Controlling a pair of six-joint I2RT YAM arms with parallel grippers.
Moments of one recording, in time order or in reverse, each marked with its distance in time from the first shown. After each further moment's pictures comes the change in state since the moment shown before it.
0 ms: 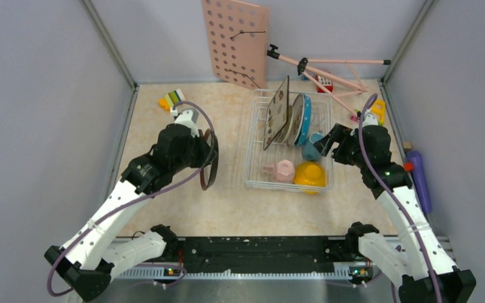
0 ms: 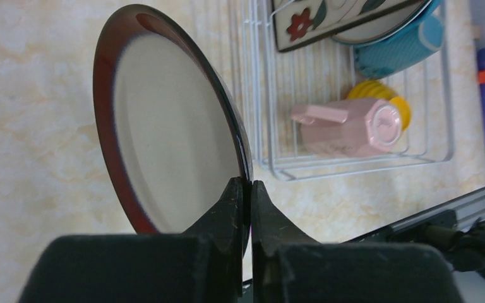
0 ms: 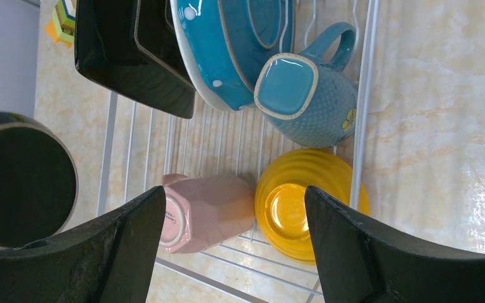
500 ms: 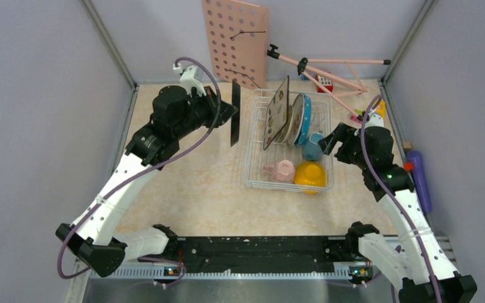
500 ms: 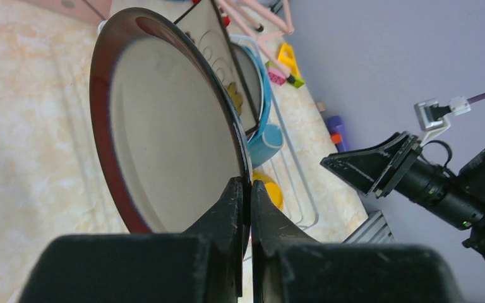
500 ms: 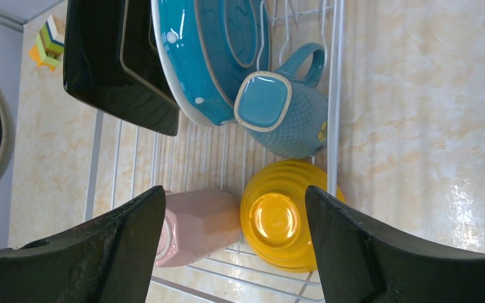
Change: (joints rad) left arm 0.063 0.233 0.304 0.278 0.227 -0.002; right arm 0.000 -0.022 0.000 0.000 0.072 -0.013
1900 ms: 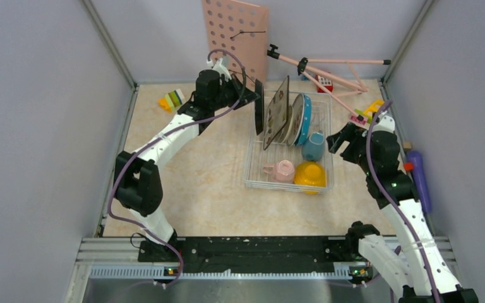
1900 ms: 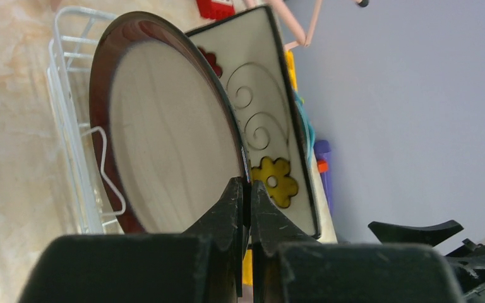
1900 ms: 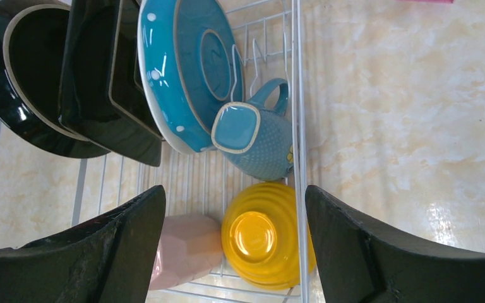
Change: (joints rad) left arm 0.116 0.548 0.069 0.459 0.224 -0.219; right arm 0.000 -0.090 -0.010 0.020 0.146 -0.018
